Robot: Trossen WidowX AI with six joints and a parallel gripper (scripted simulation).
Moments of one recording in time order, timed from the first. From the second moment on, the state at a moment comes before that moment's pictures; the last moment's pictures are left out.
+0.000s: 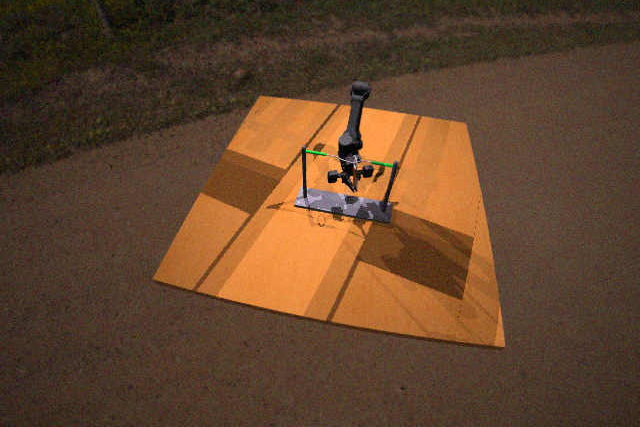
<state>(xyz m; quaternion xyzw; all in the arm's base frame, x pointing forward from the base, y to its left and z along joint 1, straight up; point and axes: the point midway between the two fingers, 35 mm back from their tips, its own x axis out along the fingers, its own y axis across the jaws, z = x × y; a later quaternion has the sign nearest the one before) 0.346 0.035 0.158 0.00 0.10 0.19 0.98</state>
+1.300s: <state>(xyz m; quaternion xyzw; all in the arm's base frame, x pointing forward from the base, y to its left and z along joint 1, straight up) 0.332 0.066 0.158 -0.01 0.10 0.09 0.99</state>
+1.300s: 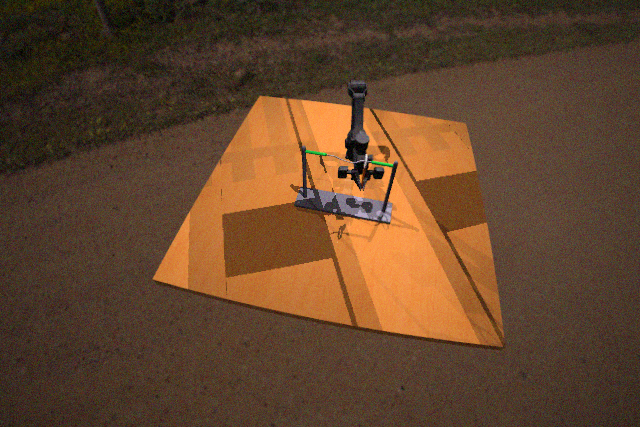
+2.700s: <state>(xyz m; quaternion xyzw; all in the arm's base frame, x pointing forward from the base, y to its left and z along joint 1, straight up) 0.333 0.108 0.158 0.00 0.10 0.04 0.99</state>
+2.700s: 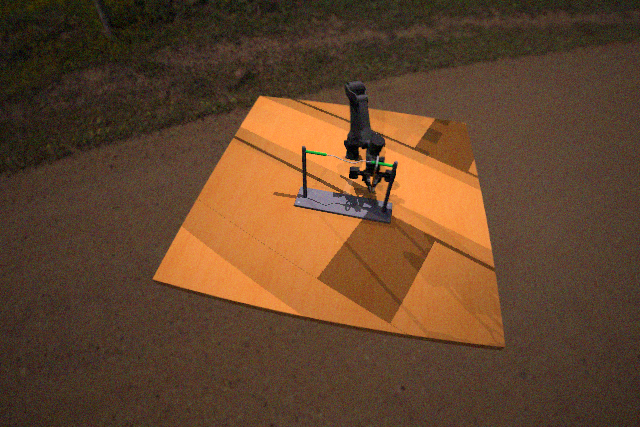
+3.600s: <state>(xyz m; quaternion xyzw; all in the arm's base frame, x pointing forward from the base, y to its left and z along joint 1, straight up) 0.333 0.110 0.142 0.00 0.10 0.04 0.99</state>
